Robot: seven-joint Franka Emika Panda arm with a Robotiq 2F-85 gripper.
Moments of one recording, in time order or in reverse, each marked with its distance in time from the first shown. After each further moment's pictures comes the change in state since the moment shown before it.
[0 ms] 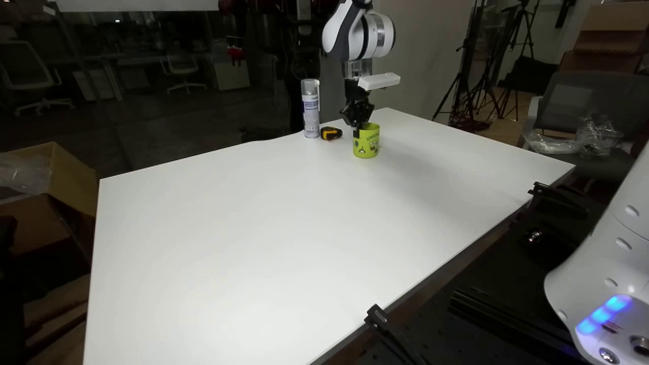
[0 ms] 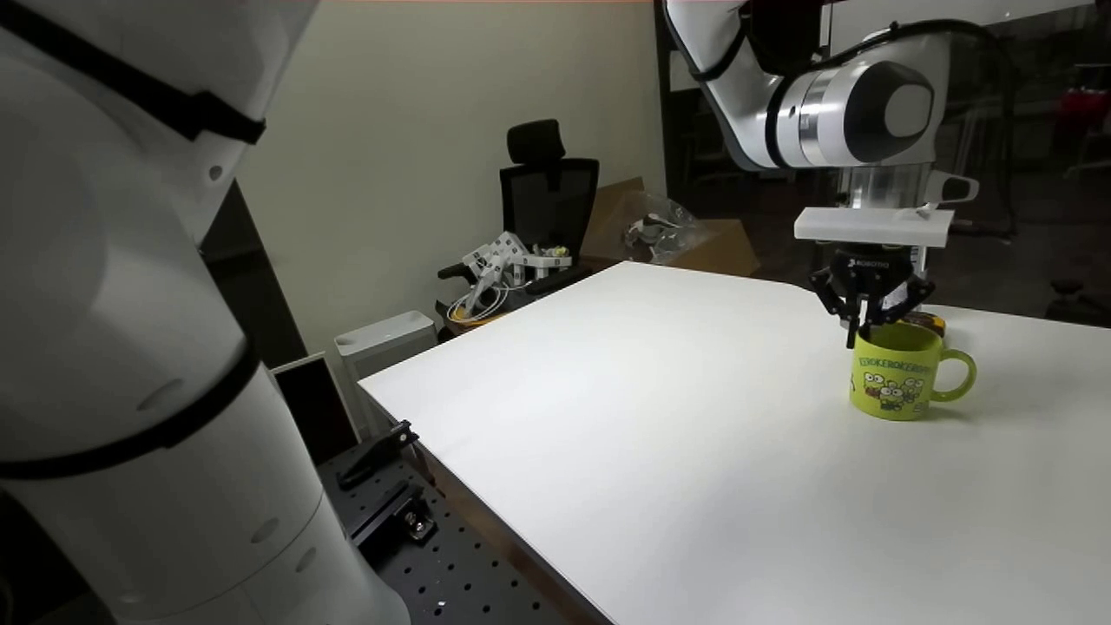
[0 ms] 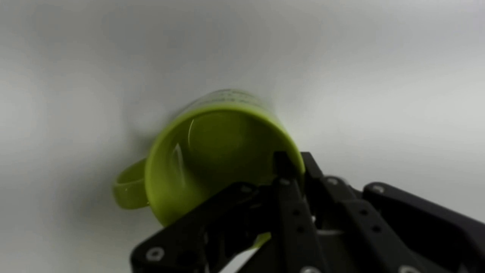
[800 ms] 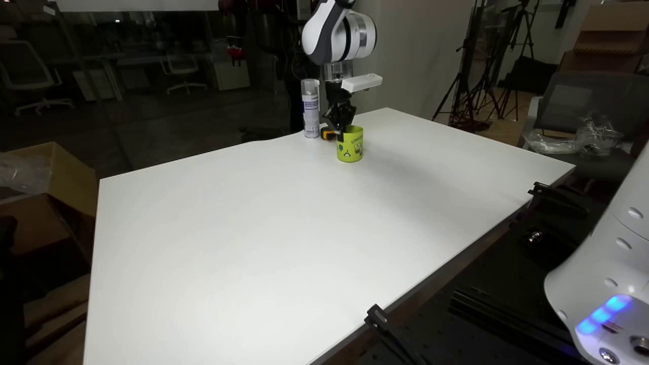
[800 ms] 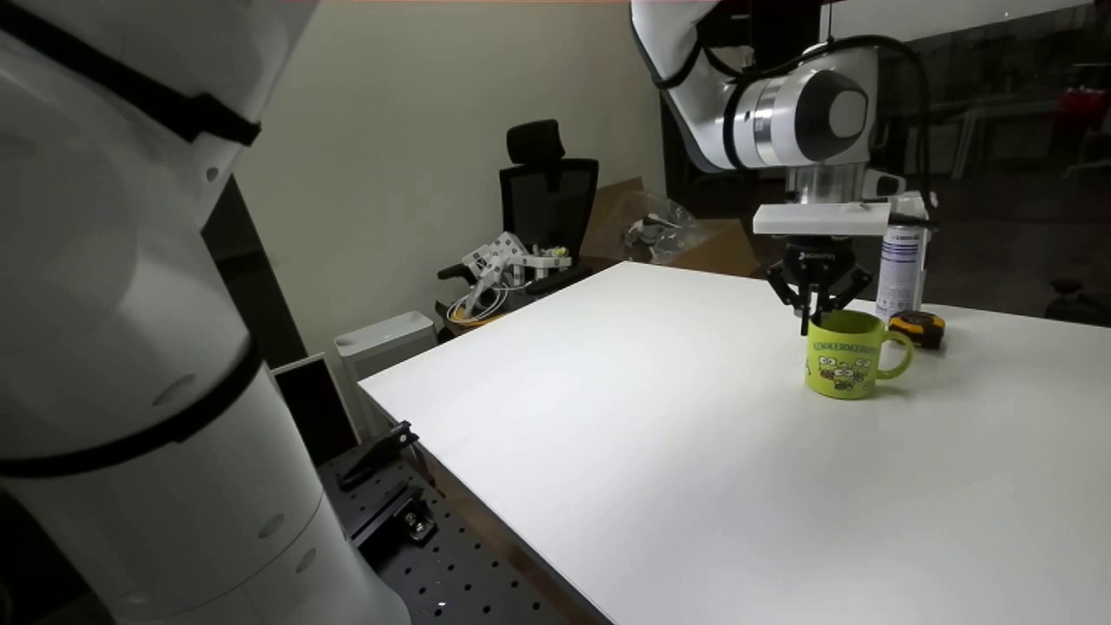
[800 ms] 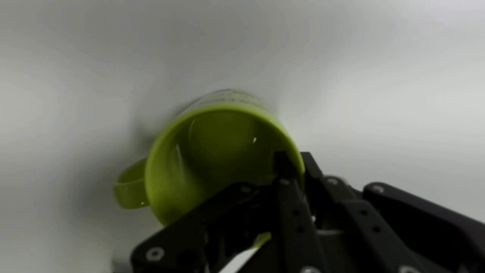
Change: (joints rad) arm 0.071 -0.002 0.030 0.003 -0.045 -0.017 -0.011
